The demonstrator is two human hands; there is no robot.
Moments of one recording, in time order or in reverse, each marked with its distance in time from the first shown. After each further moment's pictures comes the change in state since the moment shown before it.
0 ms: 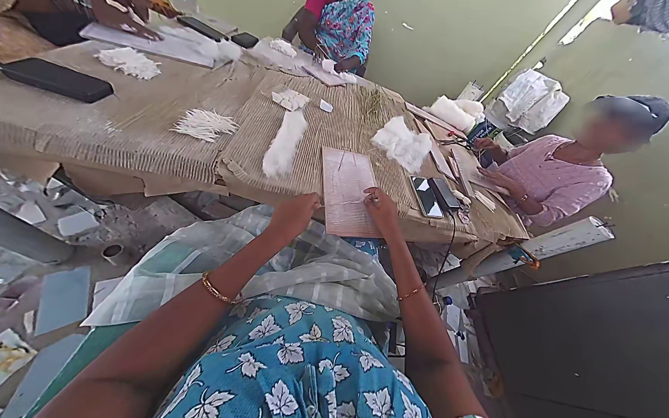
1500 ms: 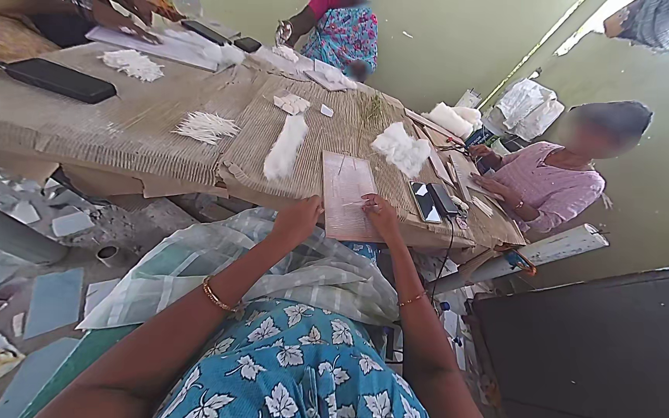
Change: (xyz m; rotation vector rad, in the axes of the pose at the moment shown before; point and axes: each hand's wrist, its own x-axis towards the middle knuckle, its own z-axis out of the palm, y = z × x) left_hand -0.011 0.016 -0.007 -0.009 0.004 -0.046; right_hand -0.003 0.002 -0.004 0.085 -0.031 -0.014
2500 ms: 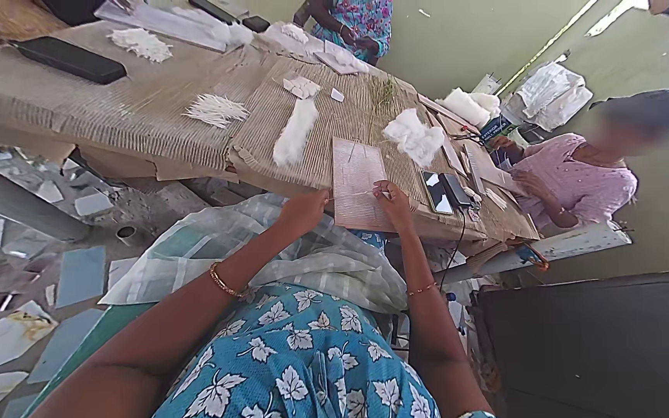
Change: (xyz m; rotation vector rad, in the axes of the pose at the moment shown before) left_hand 0.000 -0.012 0.009 -0.007 -0.078 -0.014; right_hand -0.001 0.001 -0.001 0.138 0.014 0.003
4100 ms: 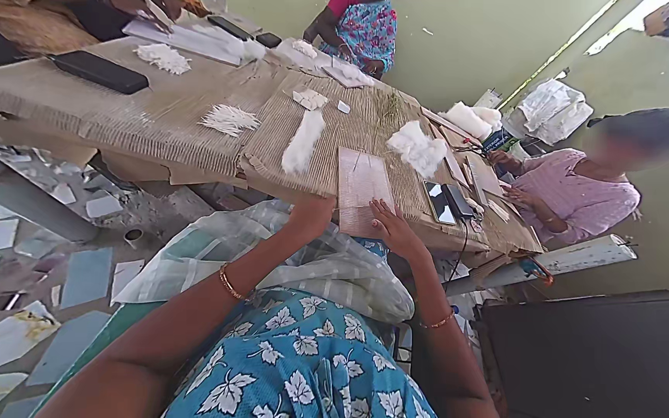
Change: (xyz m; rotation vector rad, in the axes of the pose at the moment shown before) left_hand -0.005 0.014 -0.013 0.140 -0.065 -0.018; right_hand -0.035 -0.033 -0.016 -0.526 -0.500 -0.146
